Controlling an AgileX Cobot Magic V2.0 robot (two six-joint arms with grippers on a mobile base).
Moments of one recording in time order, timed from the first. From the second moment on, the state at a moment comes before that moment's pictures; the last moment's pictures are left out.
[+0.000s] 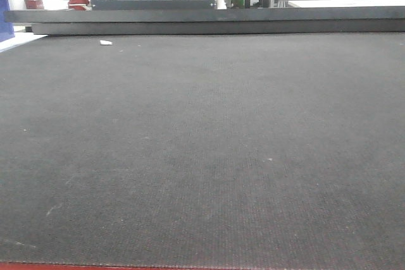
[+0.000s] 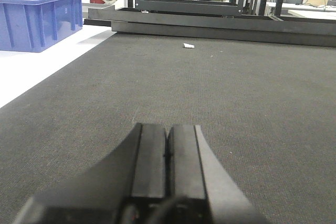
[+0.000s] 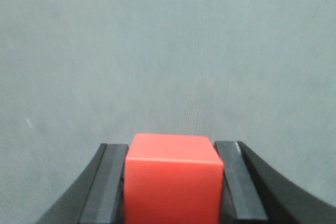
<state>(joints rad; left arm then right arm) 0.00 -0.01 0.03 -0.10 0.02 0.06 0.17 0.35 -0.54 -0.12 0.67 0.14</state>
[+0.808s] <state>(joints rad) 0.00 -0.01 0.03 -0.10 0.02 0.06 0.17 0.03 -0.54 -0.12 0.66 0.13</state>
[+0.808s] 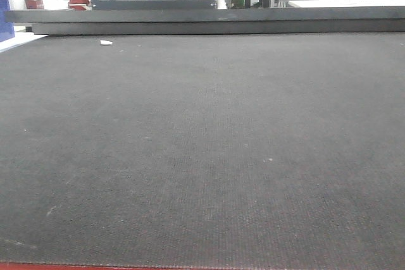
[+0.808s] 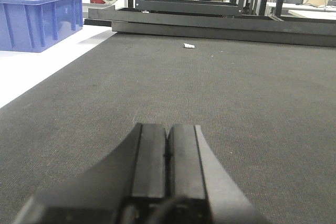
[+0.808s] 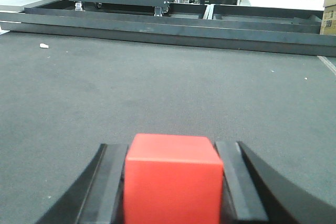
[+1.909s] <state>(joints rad) 0.00 -0.01 0.03 -0.10 0.02 0.06 0.17 0.03 -0.54 -0.12 0.66 0.13</state>
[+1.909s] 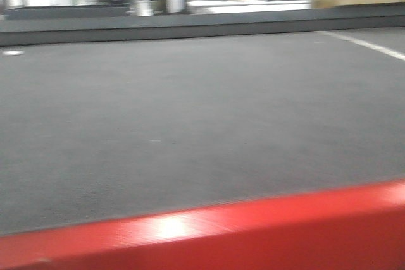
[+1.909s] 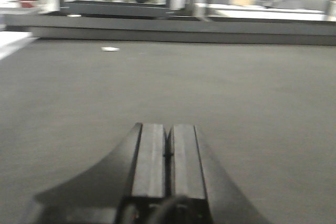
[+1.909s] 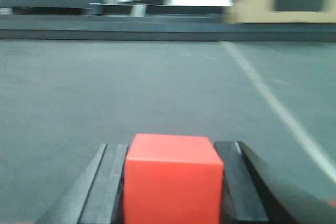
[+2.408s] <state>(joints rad) 0.00 -0.01 0.03 -0.10 0.02 0.06 0.17 0.03 -0.54 -0.12 0.66 0.13</state>
